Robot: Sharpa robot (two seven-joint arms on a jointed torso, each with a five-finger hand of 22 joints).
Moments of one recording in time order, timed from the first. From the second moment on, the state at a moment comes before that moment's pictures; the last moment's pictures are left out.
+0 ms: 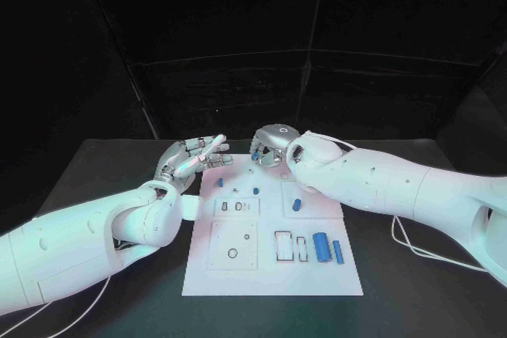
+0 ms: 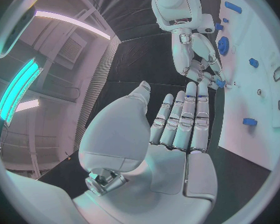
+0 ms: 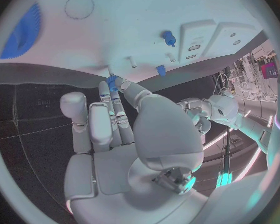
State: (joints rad) left arm 1.12 -0.83 -0.01 1.58 0.04 -0.44 0.52; left_hand 1.32 -0.02 0.08 0.24 0.05 0.83 0.21 0.13 0.07 0.91 0.20 0.13 0.06 1.00 0.15 0.22 0.13 0.18 0.86 0.25 0.31 0.14; right arm 1.28 -0.34 -0.11 0.97 -1.57 -0.35 -0.04; right_hand 1.28 -0.04 0.41 -0.16 0.17 1.06 0.16 0.07 0.07 1.22 0.09 0.06 0.08 1.46 0.01 1.30 1.10 0.14 1.18 0.11 1.26 0.92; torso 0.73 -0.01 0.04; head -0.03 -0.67
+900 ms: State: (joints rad) left arm 1.12 -0.83 -0.01 1.58 0.04 -0.45 0.52; left_hand 1.32 -0.02 0.08 0.24 0.05 0.83 0.21 0.13 0.07 0.91 0.20 0.13 0.06 1.00 0.15 0.22 0.13 0.18 0.86 0.25 0.31 0.14; right arm 1.28 -0.31 -0.11 0.93 -1.58 -0.28 -0.08; right_hand 1.27 -0.05 0.42 -0.14 0.16 1.05 0.17 0.07 0.07 1.22 0.10 0.06 0.08 1.46 0.01 1.30 1.10 0.14 1.18 0.11 1.26 0.92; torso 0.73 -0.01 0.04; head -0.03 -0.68
